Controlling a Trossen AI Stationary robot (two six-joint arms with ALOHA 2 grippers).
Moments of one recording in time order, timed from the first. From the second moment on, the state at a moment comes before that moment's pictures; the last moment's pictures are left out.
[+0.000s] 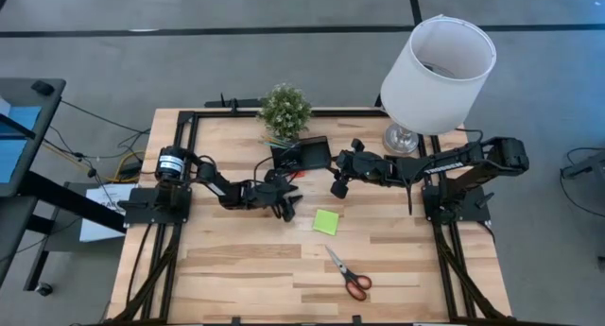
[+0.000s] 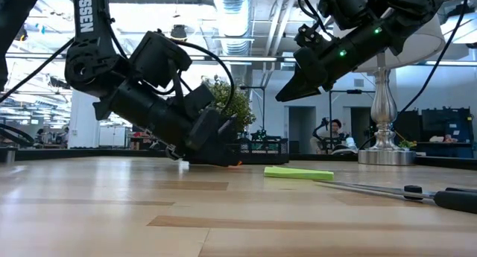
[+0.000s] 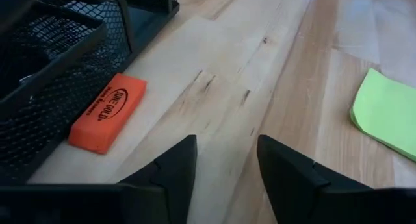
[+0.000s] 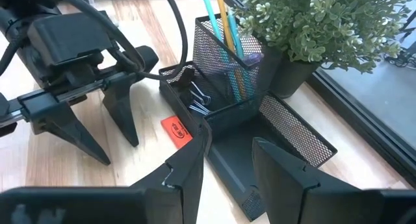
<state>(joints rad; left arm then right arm) -0.02 1.99 0.60 0.87 -0.34 -0.35 -0.08 1.43 0.64 0.27 0.34 0.01</state>
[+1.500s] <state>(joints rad) -0.02 1.56 0.63 0.25 -0.30 -0.37 -0.08 1.43 0.64 0.27 0.34 0.01</state>
